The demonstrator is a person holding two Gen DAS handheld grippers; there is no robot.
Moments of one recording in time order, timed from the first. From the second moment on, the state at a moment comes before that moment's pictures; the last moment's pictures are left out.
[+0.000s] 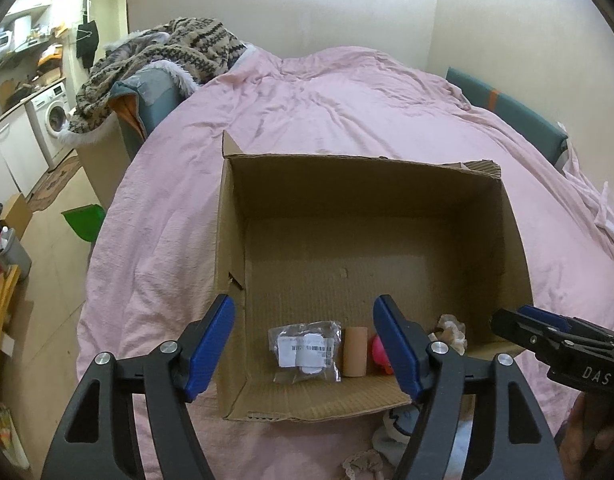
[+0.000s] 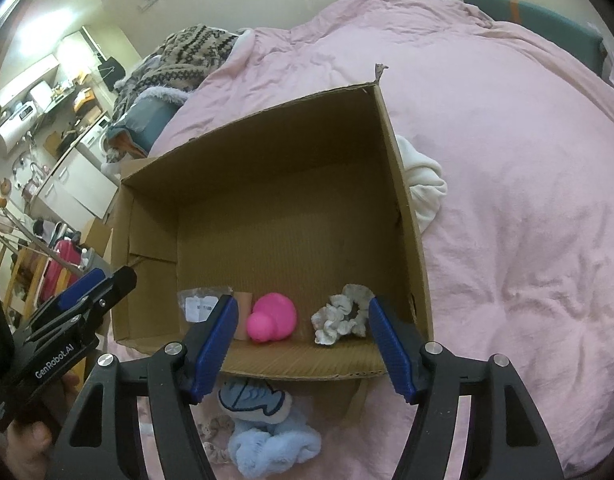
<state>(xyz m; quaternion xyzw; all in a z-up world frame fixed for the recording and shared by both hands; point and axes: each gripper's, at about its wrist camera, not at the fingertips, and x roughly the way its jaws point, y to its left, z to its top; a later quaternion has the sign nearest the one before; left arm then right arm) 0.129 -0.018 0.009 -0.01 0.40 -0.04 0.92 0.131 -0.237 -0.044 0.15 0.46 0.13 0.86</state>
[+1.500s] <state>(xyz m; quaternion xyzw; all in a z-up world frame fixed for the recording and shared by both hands) 0.042 0.014 0.015 -0.03 0.45 0.00 0.89 0.053 -0.241 -0.035 0.16 0.48 0.14 0.85</state>
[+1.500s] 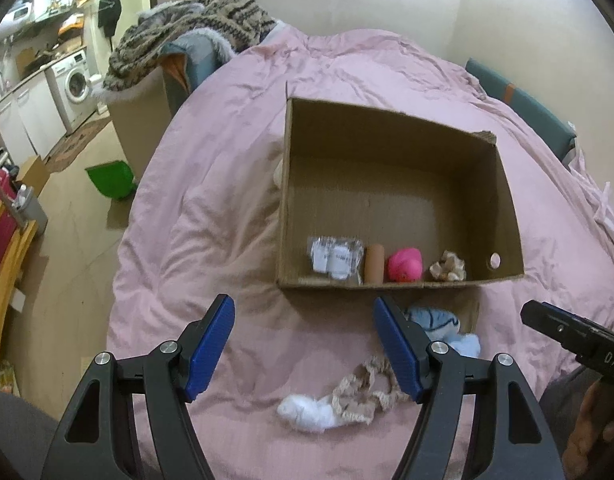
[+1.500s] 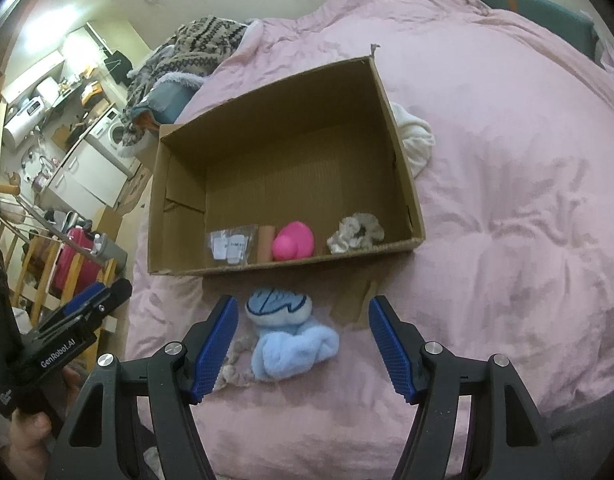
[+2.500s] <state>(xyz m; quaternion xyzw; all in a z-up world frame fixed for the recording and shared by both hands) 0.048 0.030 -0.105 -0.15 0.69 -0.01 0.71 0.066 -0.240 -0.067 0.21 0.54 0.13 0.81</state>
